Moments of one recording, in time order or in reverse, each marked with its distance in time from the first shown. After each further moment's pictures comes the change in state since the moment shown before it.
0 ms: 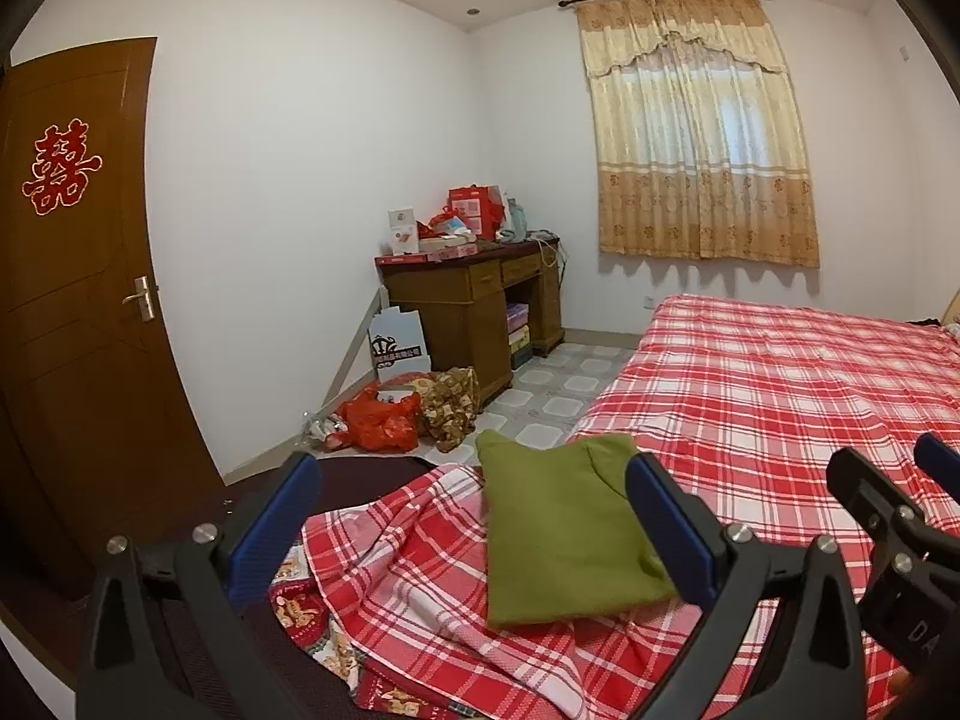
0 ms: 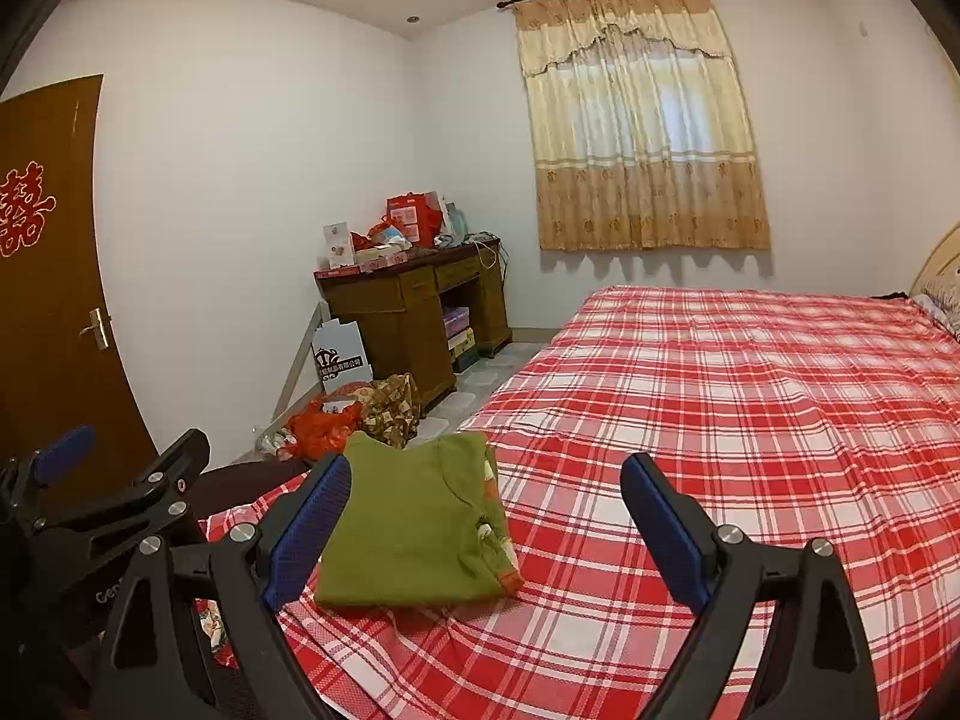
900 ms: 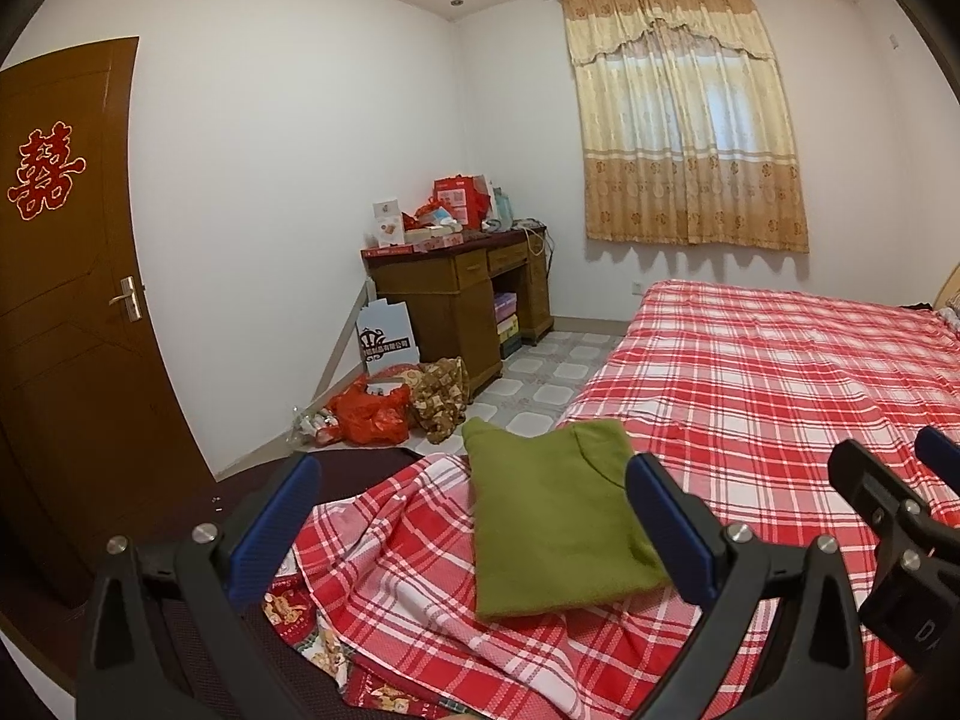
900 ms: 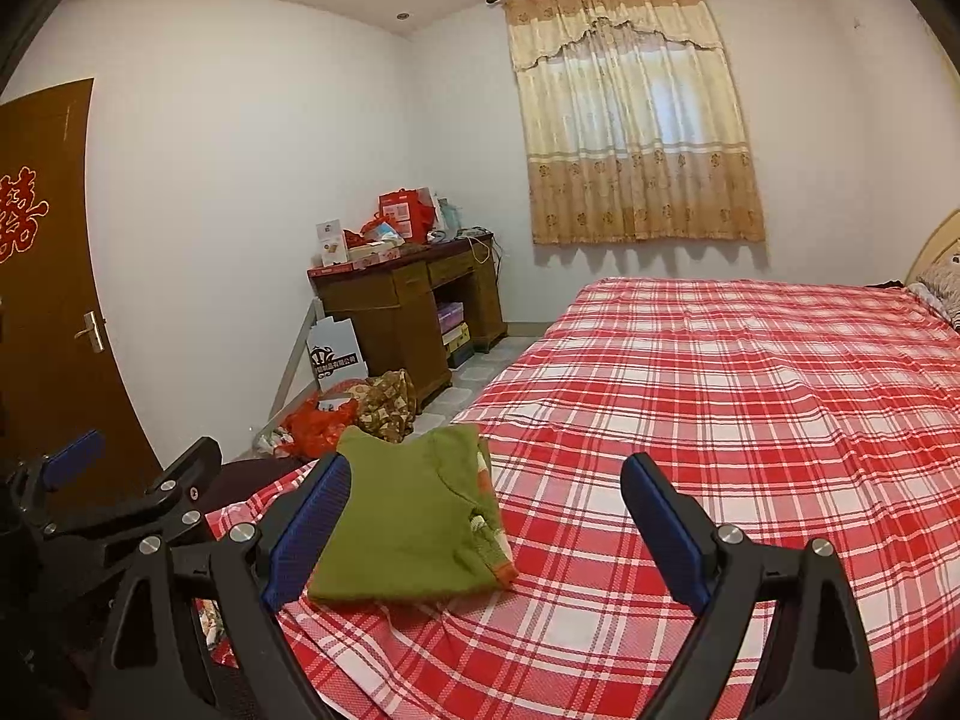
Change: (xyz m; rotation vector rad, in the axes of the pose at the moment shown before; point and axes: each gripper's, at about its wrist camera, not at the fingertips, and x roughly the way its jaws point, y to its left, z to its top) left arm 0.007 -0.007 -0.002 0.024 0.026 -0.028; right arm 0.003 -0.005 -0.006 0.012 0.008 -0.012
